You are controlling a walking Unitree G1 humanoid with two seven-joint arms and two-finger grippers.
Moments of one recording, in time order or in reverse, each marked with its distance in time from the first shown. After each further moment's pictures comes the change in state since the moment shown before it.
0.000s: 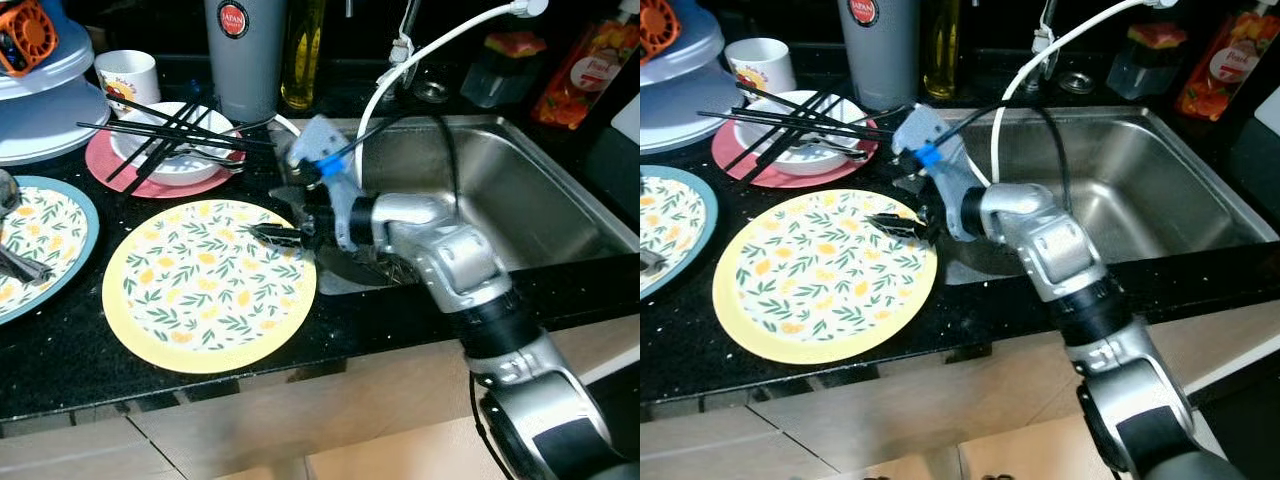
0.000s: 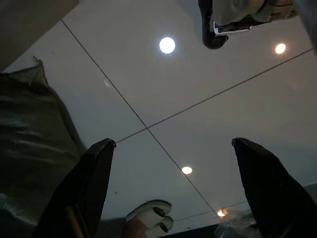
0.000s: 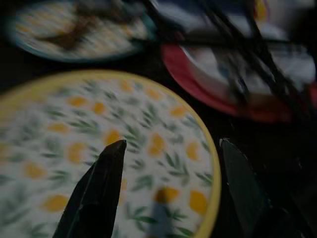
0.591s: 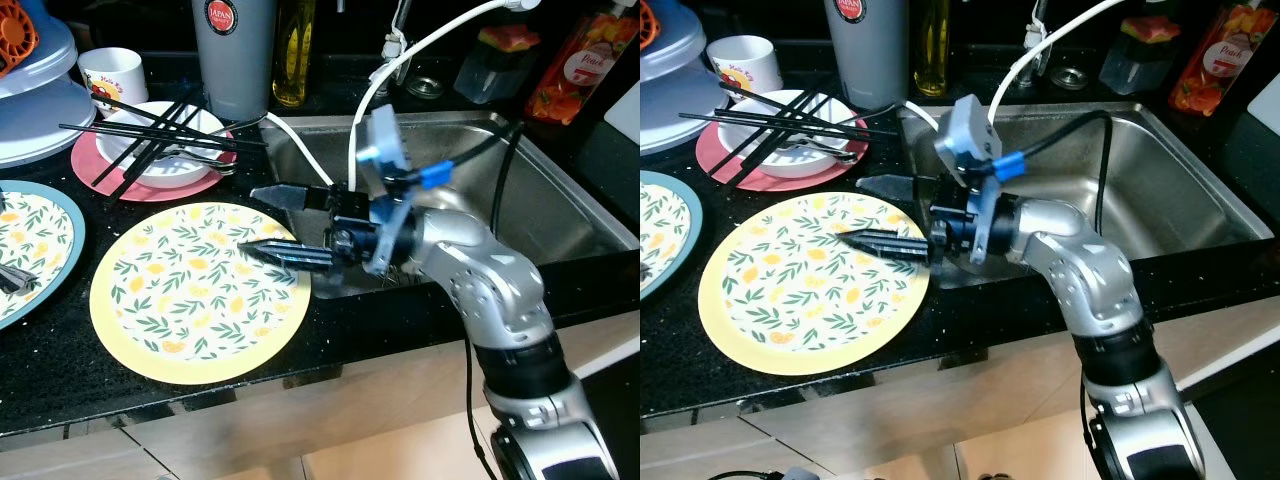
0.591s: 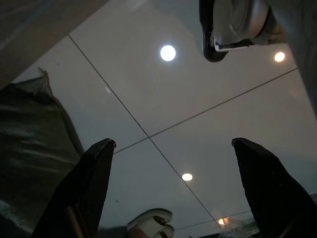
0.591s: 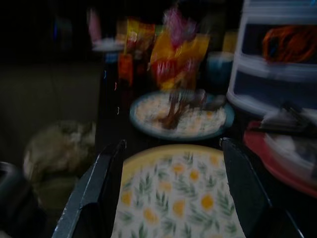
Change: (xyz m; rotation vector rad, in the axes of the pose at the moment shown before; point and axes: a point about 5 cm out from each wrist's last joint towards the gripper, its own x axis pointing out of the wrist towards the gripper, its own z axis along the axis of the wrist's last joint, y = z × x) left arm 0.000 0.004 0.010 -0.032 -0.038 0.007; right arm -0.027 0.034 0.022 0.105 -0.385 0.284
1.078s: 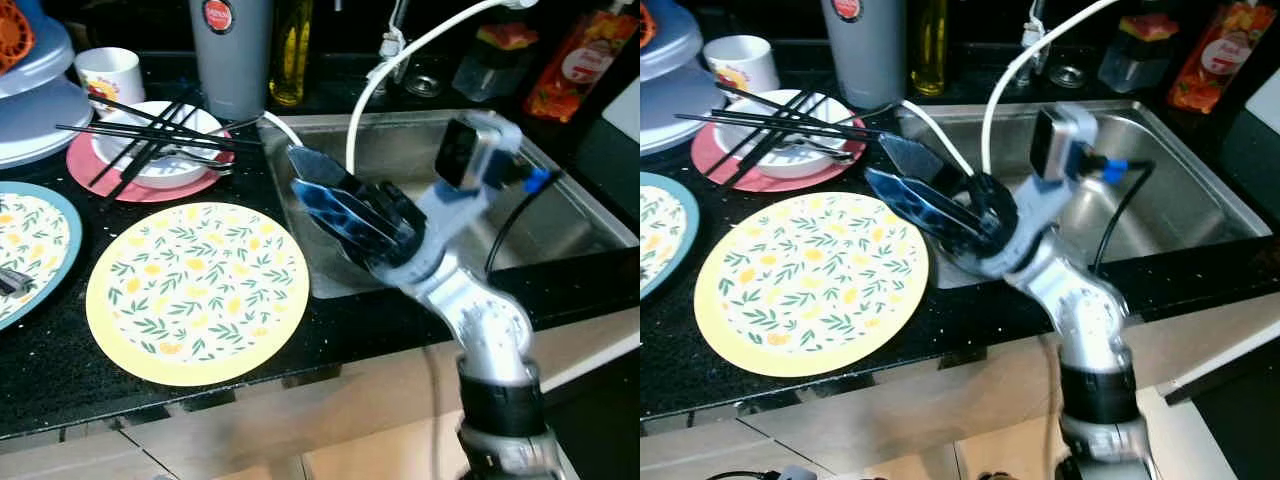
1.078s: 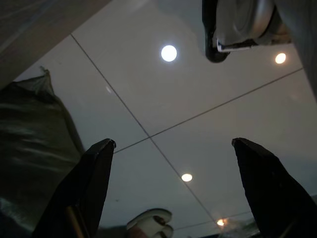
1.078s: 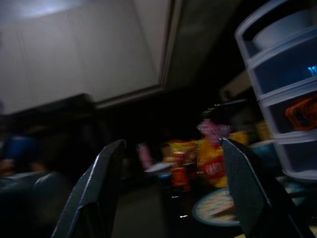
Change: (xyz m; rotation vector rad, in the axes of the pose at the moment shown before) left arm 0.000 0.000 0.000 -0.003 -0.002 -0.002; right arm -0.031 0.035 -0.017 0.373 -0.530 0.048
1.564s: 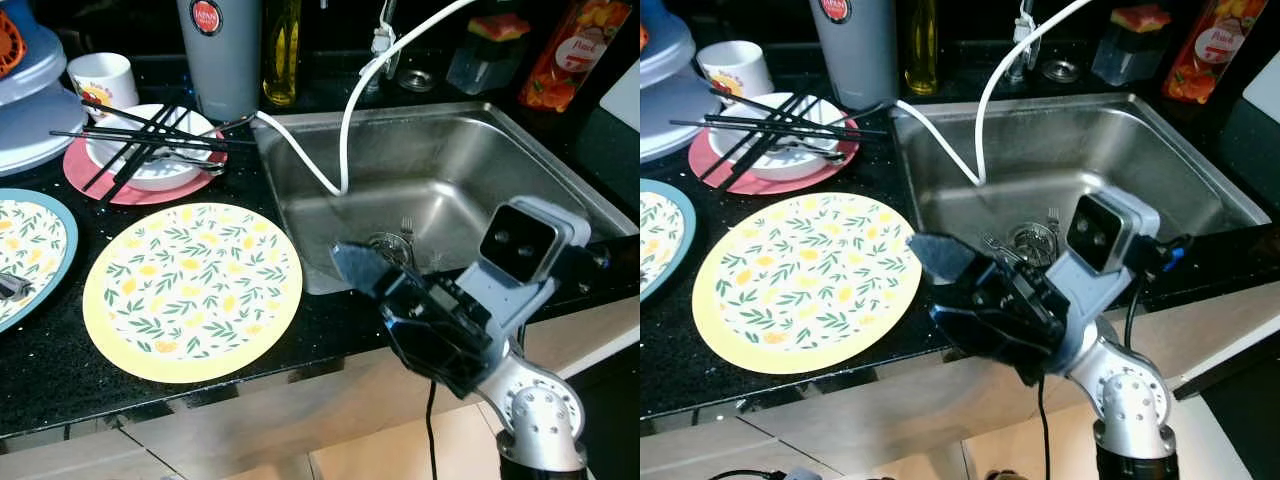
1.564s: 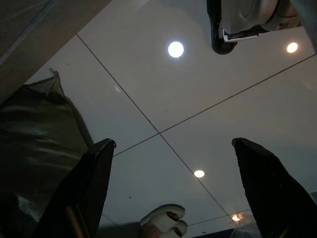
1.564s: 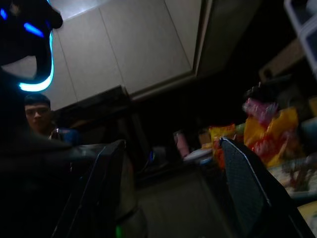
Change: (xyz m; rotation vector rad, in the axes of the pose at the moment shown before) left arm 0.000 -0.001 -0.001 0.054 0.008 -0.008; right arm -0.022 0.040 -0.017 0.148 0.073 0.085
